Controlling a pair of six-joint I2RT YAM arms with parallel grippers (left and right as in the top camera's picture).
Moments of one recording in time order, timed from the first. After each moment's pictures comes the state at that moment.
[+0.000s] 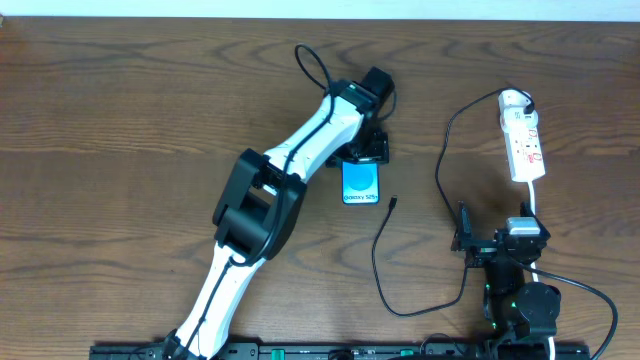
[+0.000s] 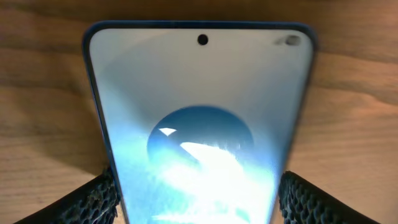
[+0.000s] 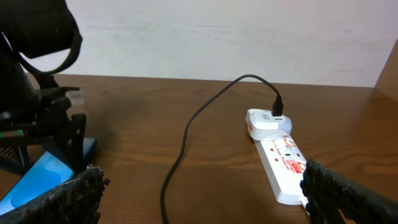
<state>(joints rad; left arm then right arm) -0.61 2.41 2.02 -1.07 0.16 -0.61 0.03 0.01 0.01 -0.07 0.02 -0.03</state>
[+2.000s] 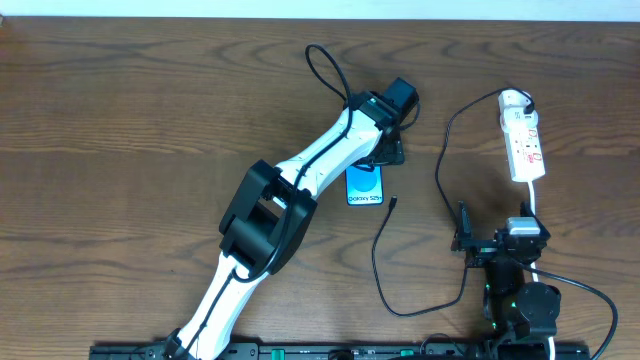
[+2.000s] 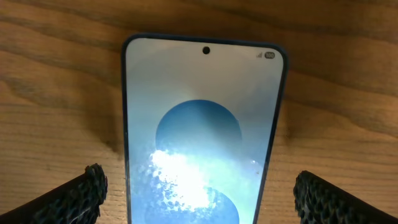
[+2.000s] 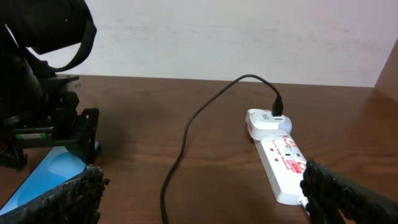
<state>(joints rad) -0.70 2.36 1.99 -1.02 -0.07 -0.79 0.03 0.01 0.01 -0.07 0.02 -0.03</state>
